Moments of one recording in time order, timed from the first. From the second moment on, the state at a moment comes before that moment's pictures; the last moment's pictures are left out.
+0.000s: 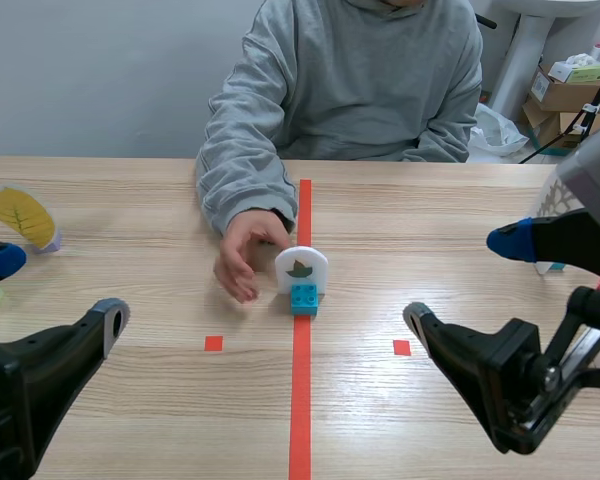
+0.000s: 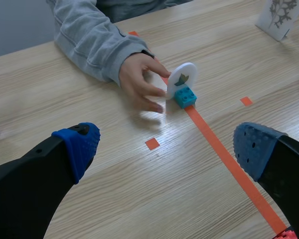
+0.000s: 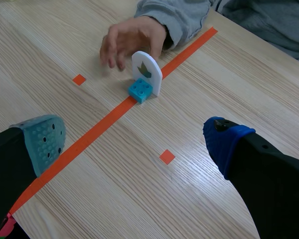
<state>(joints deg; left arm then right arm) 55.6 -17.0 -14.9 132.7 -15.3 -25.5 5.4 -41.8 23.8 10.9 126.0 14.7 34.0 -11.3</state>
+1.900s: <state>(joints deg) 55.1 -17.0 -14.9 132.7 -15.3 -25.5 5.4 -41.7 23.8 10.9 126.0 14.7 34.0 -10.6</state>
